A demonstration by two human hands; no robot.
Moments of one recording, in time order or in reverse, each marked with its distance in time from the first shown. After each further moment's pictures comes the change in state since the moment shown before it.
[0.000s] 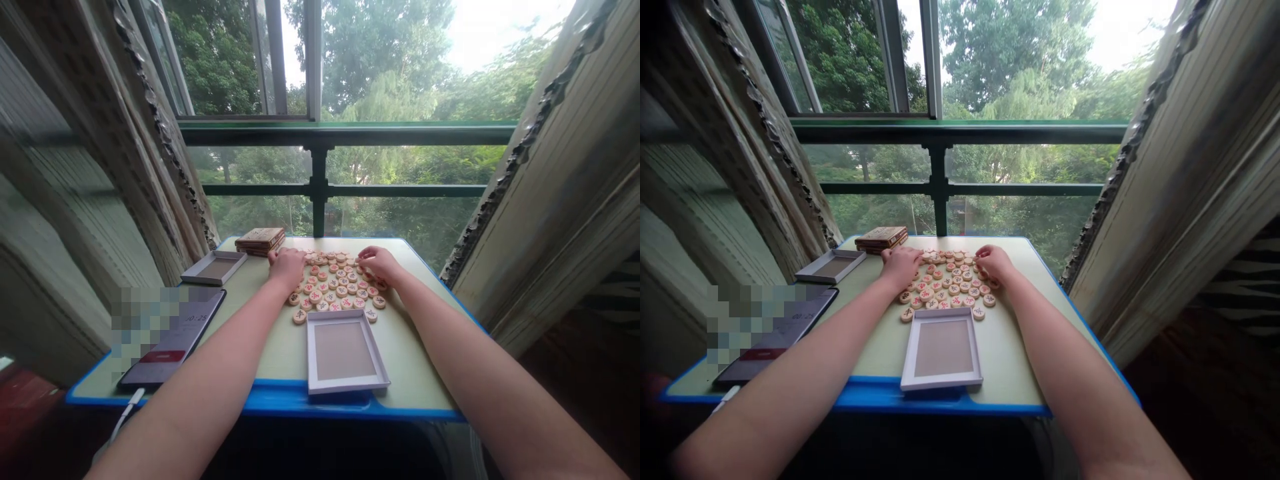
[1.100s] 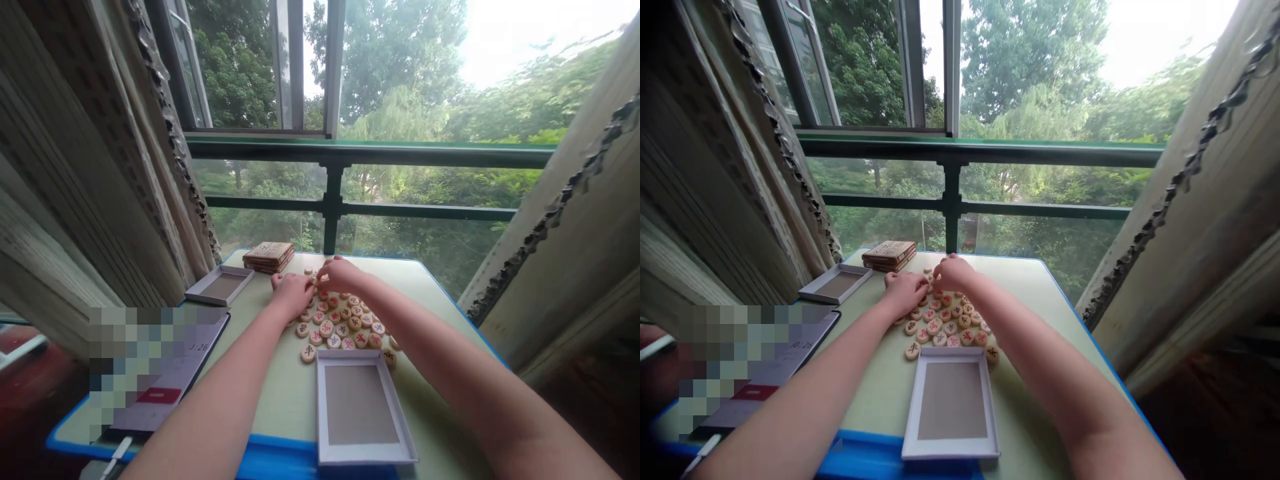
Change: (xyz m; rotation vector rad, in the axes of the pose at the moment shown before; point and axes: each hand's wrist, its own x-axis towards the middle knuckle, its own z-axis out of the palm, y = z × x) left_hand 0.003 -0.012 -0.003 -0.119 -0.120 -0.064; right_hand 0.029 -0.091 0.065 -0.822 -0.350 -0.707
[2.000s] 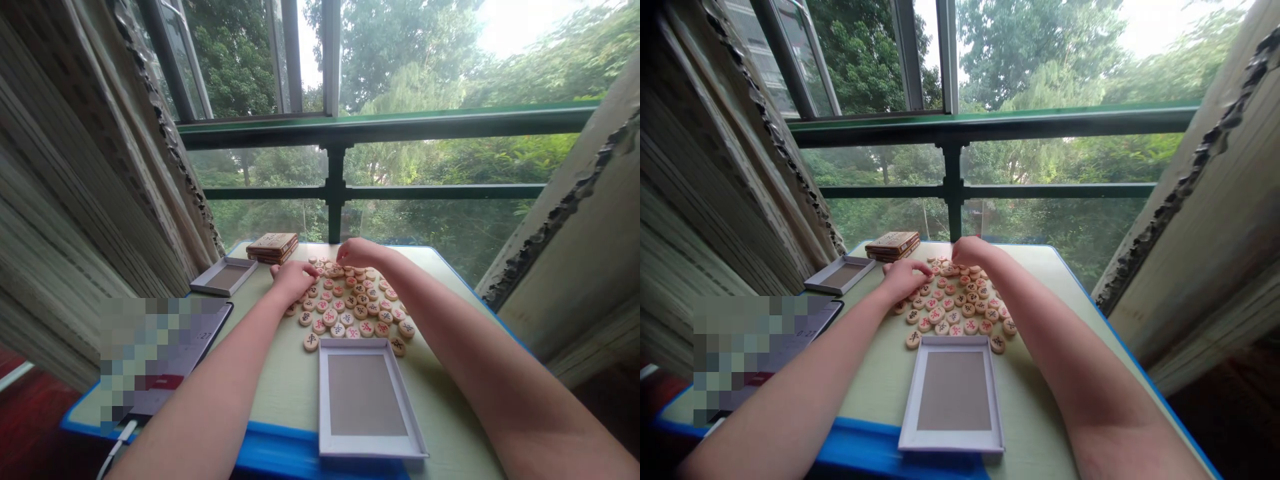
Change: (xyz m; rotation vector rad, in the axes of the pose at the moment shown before) left_hand 0.004 0.001 -0.003 -0.169 0.035 -0.173; right_hand -0.009 0.024 -0.027 0.138 -0.130 0.193
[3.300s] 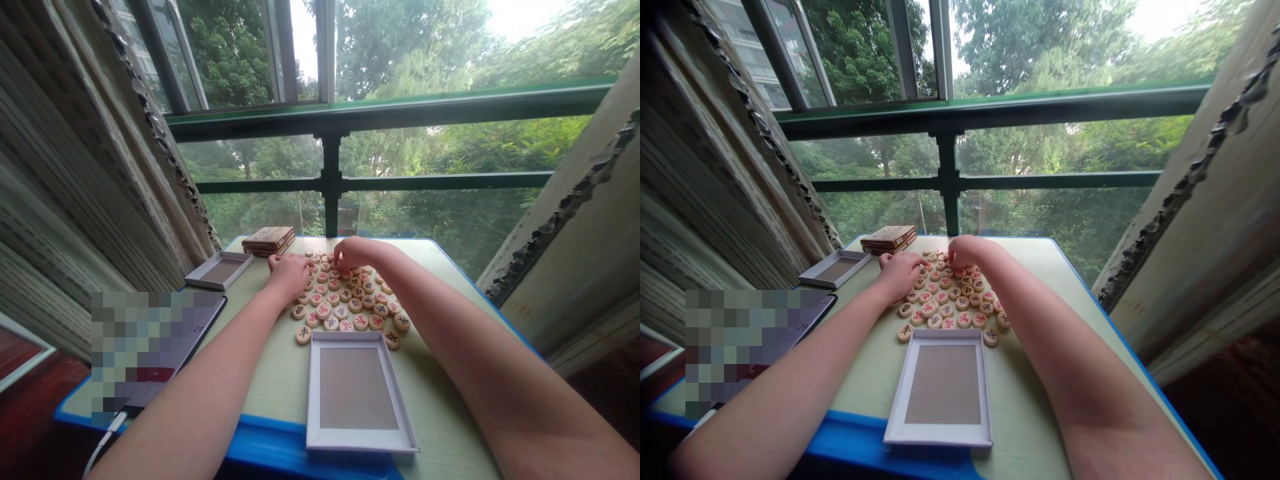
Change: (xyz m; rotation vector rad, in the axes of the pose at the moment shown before) left_hand -0.005 0.001 0.006 0.227 0.044 0.211; right_hand 0.003 0.004 0.011 -0.152 -0.079 -0.025
